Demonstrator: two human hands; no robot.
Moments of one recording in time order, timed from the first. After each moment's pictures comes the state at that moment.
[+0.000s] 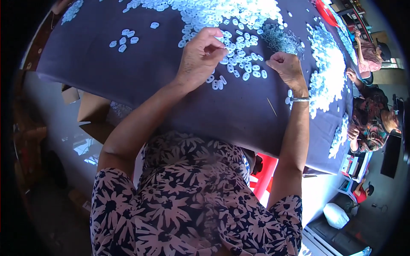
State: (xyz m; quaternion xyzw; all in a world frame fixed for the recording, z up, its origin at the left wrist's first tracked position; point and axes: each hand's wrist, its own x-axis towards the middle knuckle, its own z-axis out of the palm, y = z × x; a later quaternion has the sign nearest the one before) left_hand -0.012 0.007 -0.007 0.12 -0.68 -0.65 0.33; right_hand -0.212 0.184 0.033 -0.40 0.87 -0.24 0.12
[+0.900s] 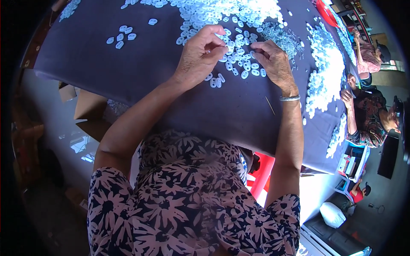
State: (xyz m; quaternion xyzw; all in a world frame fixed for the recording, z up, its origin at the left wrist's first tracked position) left_hand -0.008 0.005 -0.003 0.10 -0.70 -0.63 0.32; right_hand -0.182 0.155 0.022 -0.53 0.79 -0.31 0.03
